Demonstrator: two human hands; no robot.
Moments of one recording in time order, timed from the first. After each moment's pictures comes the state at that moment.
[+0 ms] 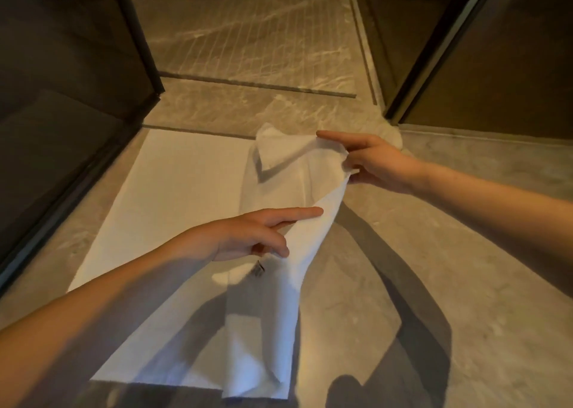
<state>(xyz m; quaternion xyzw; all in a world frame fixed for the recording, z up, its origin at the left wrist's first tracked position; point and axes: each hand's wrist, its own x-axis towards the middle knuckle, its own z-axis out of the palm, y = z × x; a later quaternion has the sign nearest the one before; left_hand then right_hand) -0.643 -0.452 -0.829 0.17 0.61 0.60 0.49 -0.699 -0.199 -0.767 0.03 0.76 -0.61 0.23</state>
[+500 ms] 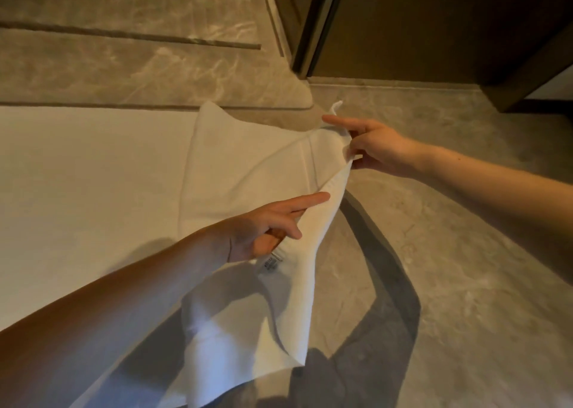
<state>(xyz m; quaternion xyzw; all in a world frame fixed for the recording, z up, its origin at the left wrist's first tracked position) -0.621 -0.287 -0.857 0.13 0.42 0.67 0.60 -0.650 -0.048 -0.779 0.21 0.77 -0.57 0.20</state>
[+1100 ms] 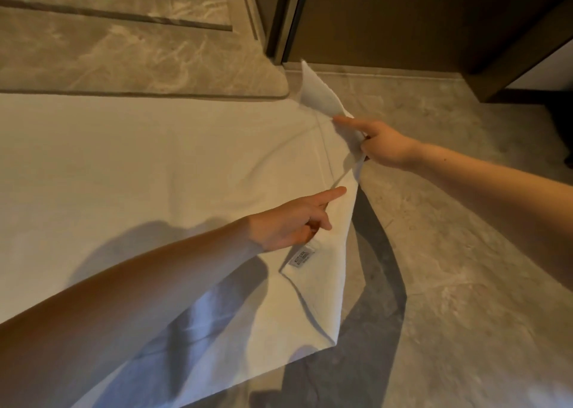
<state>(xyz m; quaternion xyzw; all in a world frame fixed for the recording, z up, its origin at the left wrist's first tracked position) -0.617 -0.175 -0.894 0.10 0.43 0.65 0.61 -0.643 0.017 -0.795 0.17 0.91 -0.31 0.19</state>
